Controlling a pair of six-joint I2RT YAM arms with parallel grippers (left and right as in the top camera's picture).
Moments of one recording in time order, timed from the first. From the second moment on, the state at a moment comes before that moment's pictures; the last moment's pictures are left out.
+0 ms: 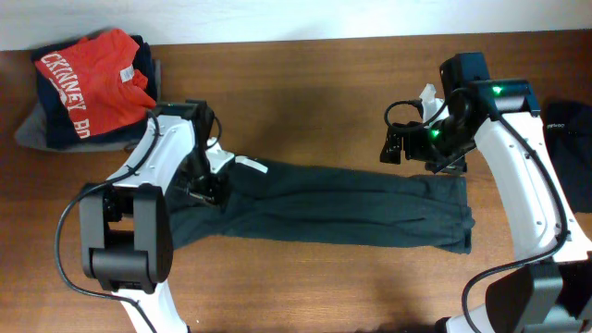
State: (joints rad) left arm -0.12 2.02 1.46 -1.30 0.04 0.32; right arm 0.05 1.68 1.61 -1.37 -0.30 0.16
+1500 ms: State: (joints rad) left arm -0.12 2.02 1.45 -1.19 0.06 0.40; right arm 0.05 1.68 1.61 -1.37 -0.30 0.16
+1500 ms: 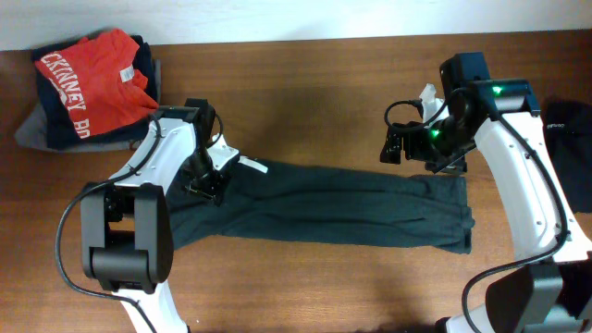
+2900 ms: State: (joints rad) left arm -0.12 2.01 1.64 -1.33 0.07 0.43; right arm 0.05 1.68 1.61 -1.37 -0.30 0.15
